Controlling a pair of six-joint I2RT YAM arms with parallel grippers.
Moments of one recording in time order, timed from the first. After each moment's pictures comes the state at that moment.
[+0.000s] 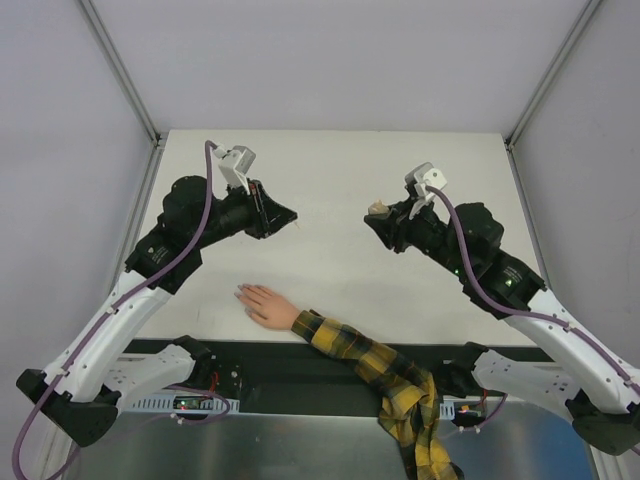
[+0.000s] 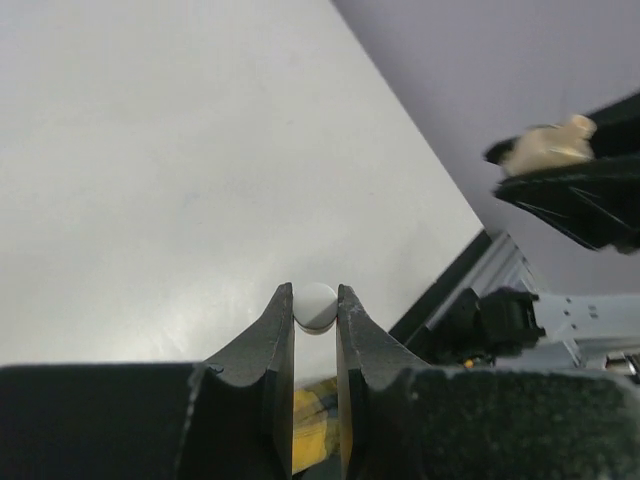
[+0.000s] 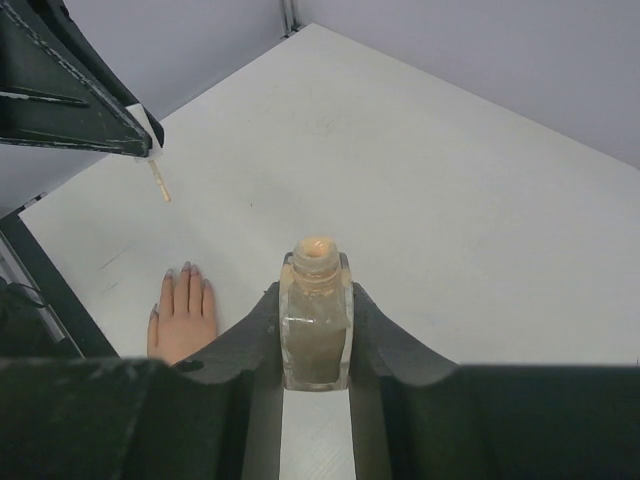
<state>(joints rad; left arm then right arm) -0.56 0.95 1.13 -0.40 0.36 -0.49 0.82 0.88 1.07 -0.31 0.02 0.08</state>
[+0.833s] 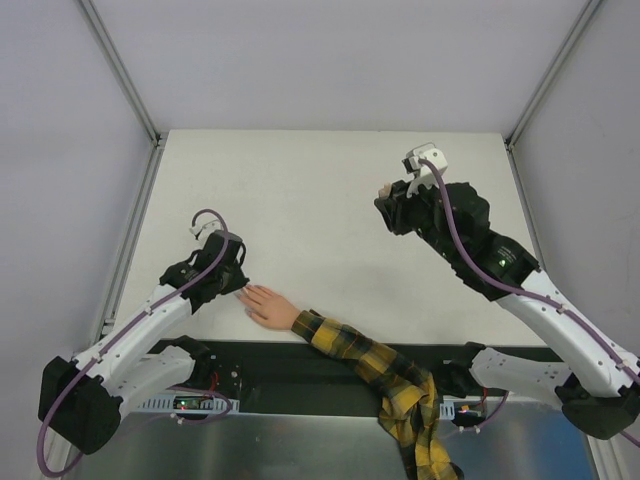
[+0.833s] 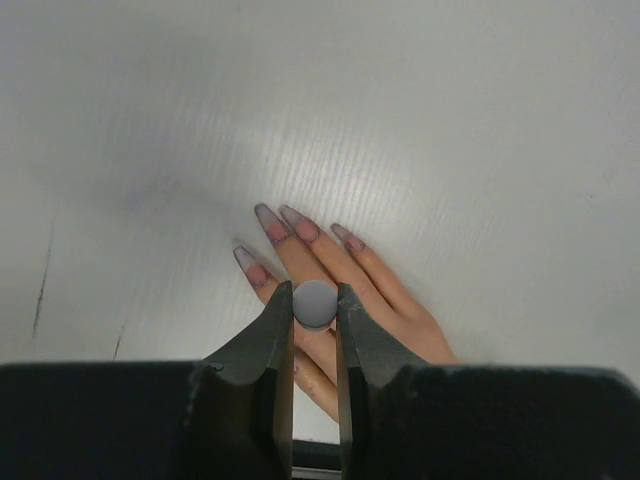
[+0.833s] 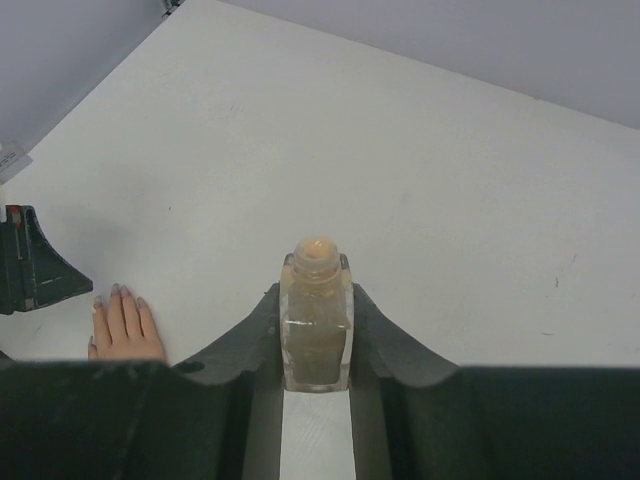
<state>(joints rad) -0.48 0.92 0.62 -0.68 -0.24 -0.80 0.81 0.99 1.20 -0.46 0.25 0.14</state>
